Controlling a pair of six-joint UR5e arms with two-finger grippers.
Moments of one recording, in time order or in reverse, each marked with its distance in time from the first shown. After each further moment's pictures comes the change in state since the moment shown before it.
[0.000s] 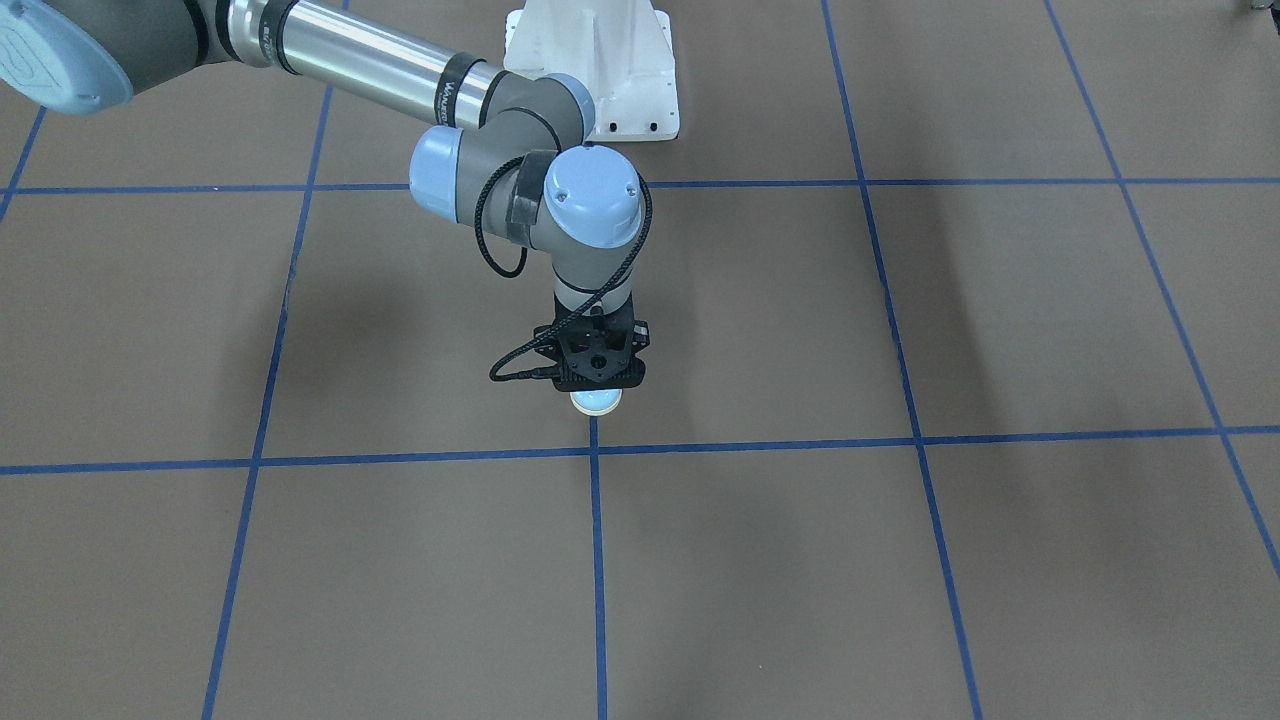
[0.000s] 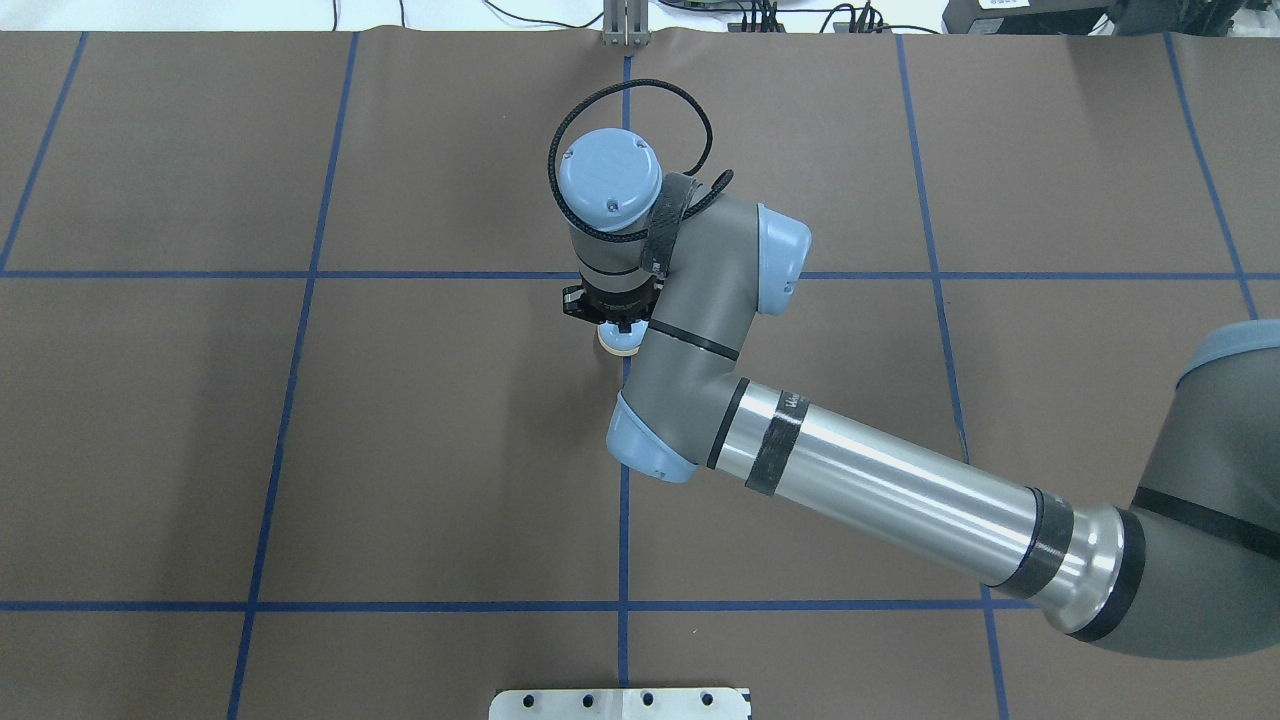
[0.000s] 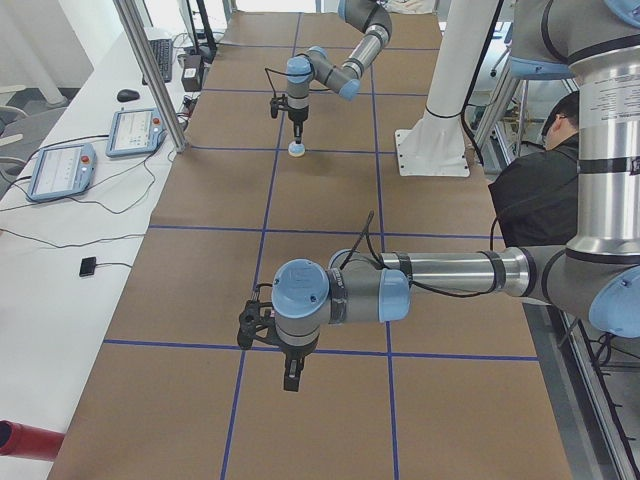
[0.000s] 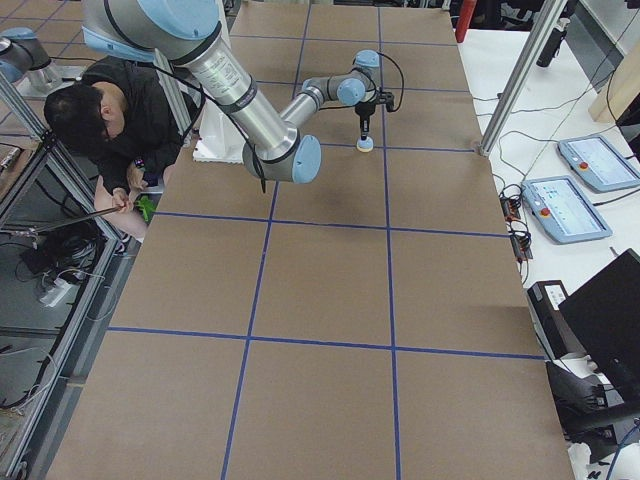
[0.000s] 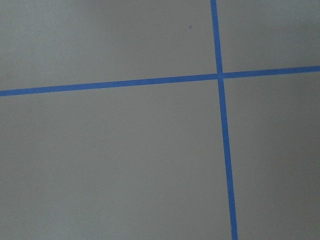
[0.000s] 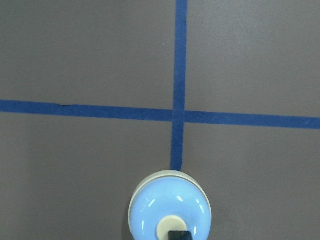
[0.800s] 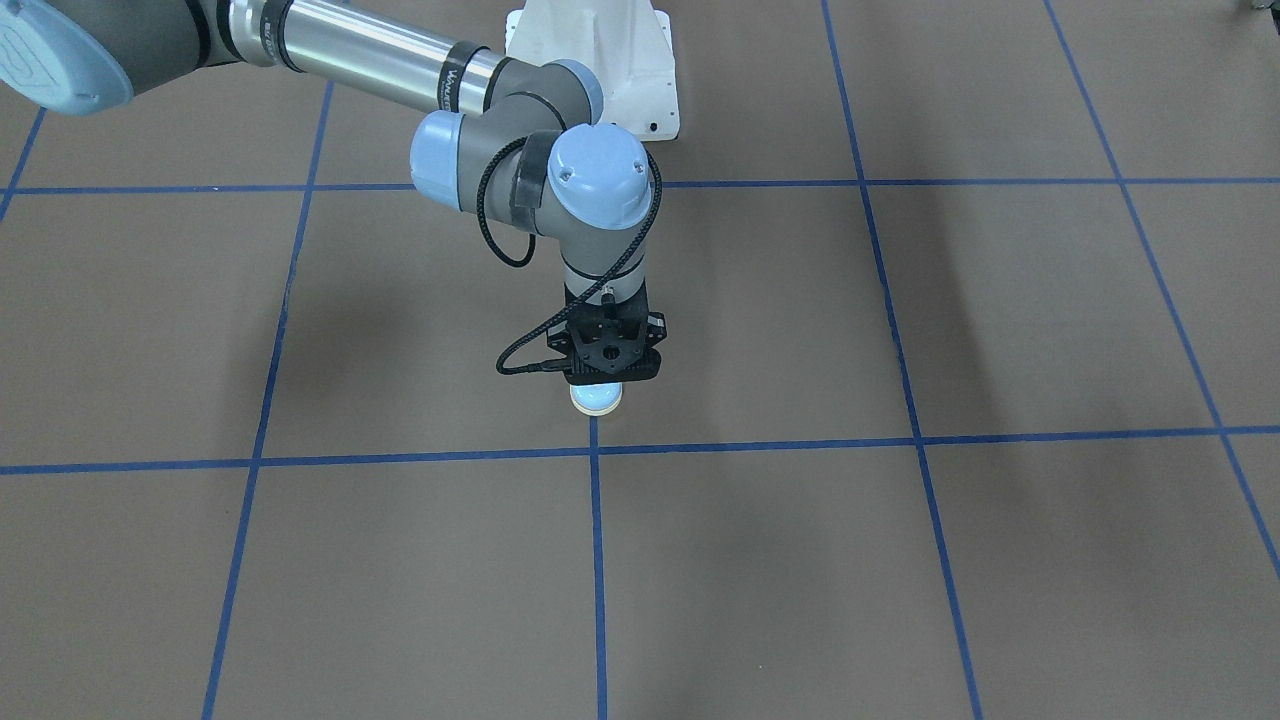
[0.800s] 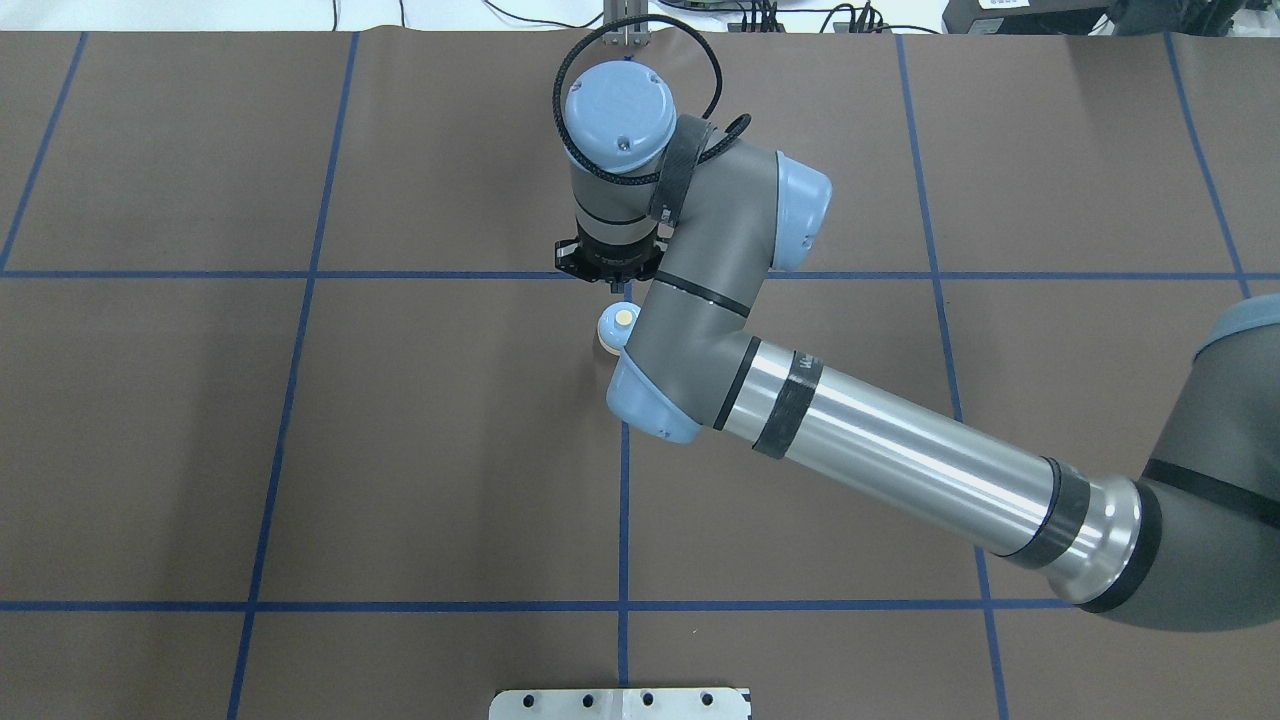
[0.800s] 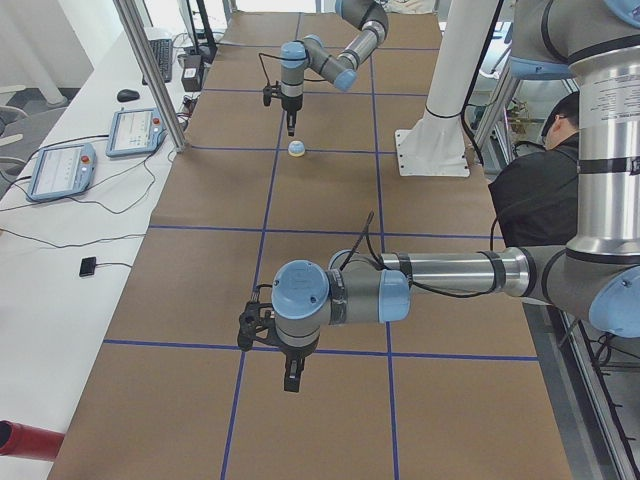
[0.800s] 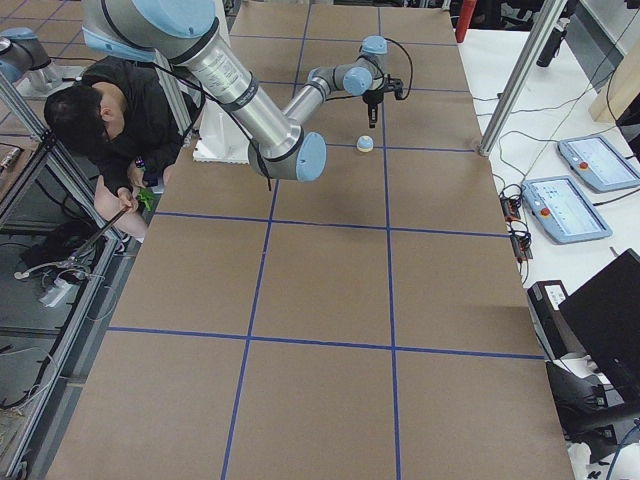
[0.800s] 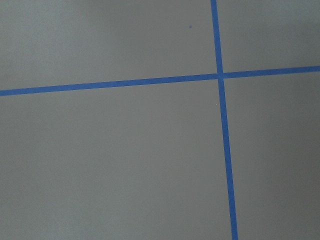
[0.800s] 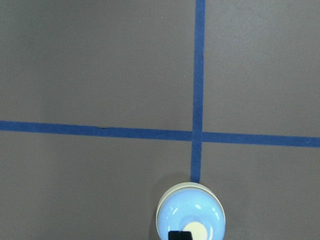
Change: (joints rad) left arm 0.000 0.004 0.002 0.000 0.000 -0.020; right arm 0.073 0.007 0.059 -0.019 0.037 -0.003
